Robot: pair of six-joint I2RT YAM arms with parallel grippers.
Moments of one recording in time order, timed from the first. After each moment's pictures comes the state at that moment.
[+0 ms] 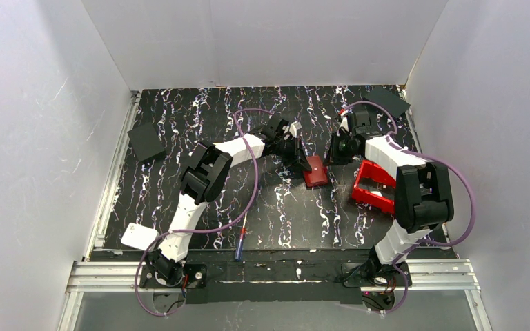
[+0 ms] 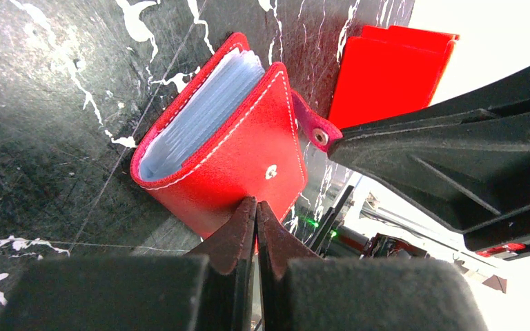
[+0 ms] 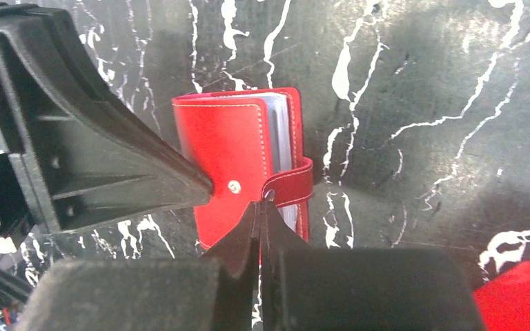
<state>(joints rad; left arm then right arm) -0.66 2.36 1.73 -0.22 0.70 -0.80 0.20 1.69 1.11 -0.44 -0.32 0.25</state>
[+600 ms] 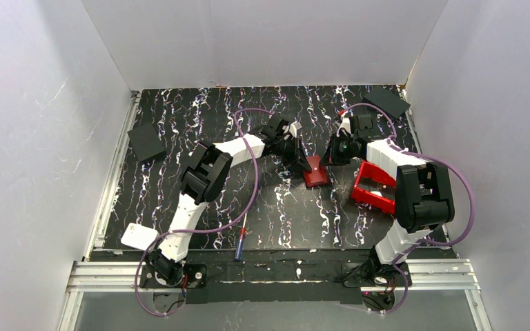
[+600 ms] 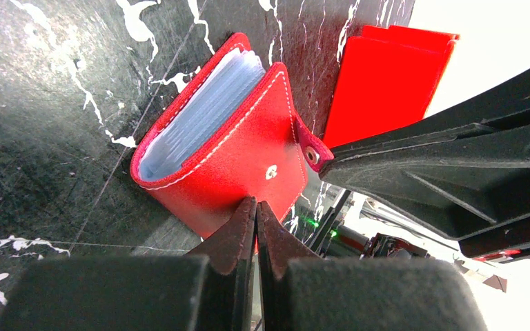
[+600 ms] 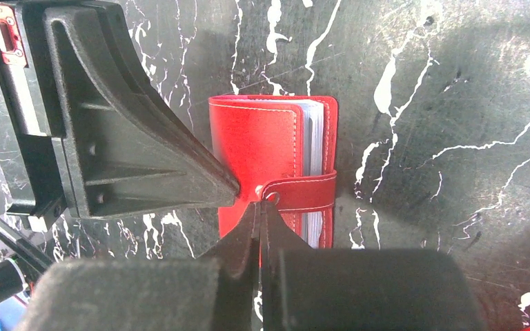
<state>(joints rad) -0.66 2.36 1.73 -0.22 0.70 -0.80 0.18 1.68 1.05 -0.32 -0.47 0.26</state>
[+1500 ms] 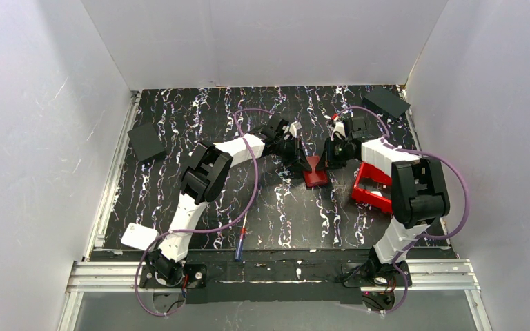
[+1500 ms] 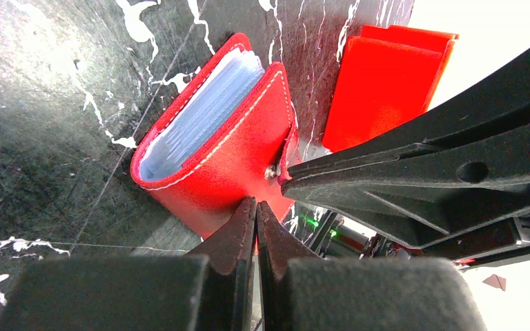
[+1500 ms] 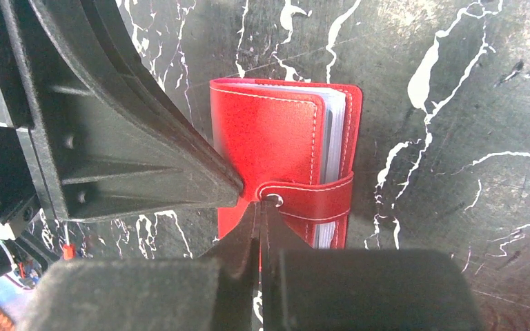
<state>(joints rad) -0.66 2.36 1.73 -0.22 0.70 -0.80 0.22 1.73 1.05 -0.34 -0.49 0.23</state>
